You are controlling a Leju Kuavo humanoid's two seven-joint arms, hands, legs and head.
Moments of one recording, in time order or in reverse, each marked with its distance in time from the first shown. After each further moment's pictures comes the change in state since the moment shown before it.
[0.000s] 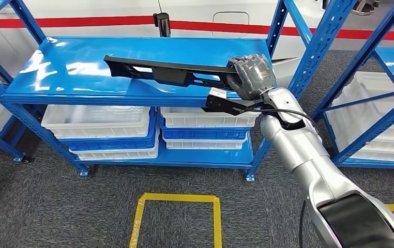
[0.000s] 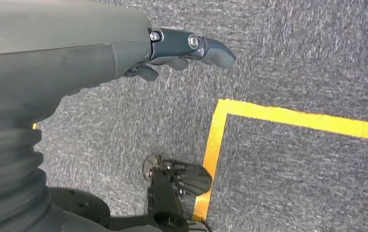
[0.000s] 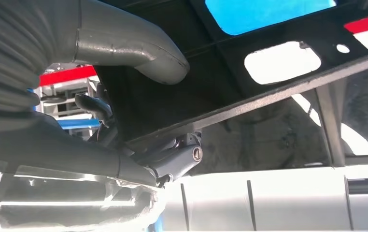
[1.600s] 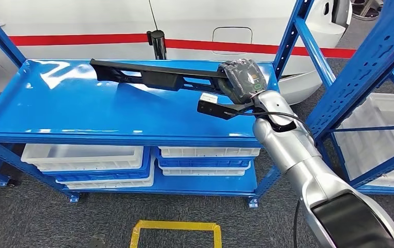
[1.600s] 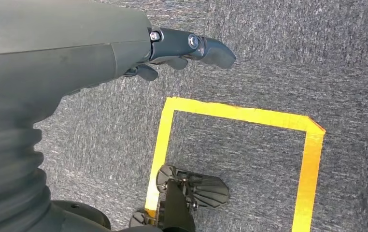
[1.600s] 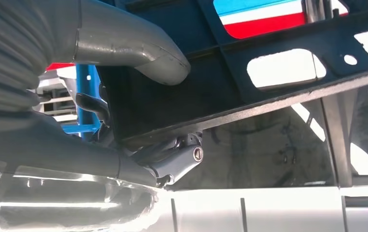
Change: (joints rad) left arm -0.006 0.001 -0.008 0.000 -0.007 -0.001 0.002; right arm -0.011 0.034 0.040 0.044 0.005 -0.016 0.014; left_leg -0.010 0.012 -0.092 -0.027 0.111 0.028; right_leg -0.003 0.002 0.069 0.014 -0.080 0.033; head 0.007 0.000
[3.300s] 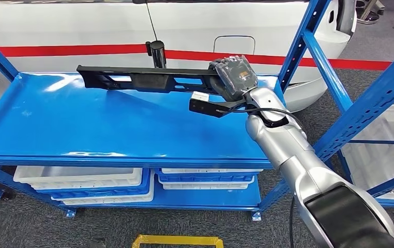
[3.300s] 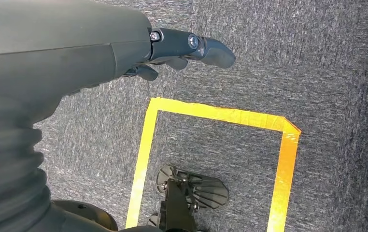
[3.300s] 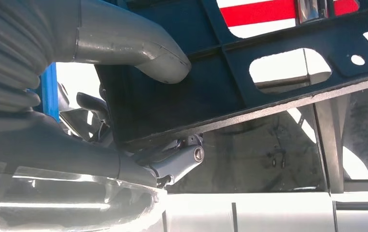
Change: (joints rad) left arm 0.010 -0.003 -0.001 0.005 0.013 0.014 0.000; right arm -0.050 0.050 0.036 0.082 -0.011 -0.015 -0.008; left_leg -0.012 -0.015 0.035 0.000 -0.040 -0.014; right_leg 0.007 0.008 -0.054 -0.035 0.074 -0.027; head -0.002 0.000
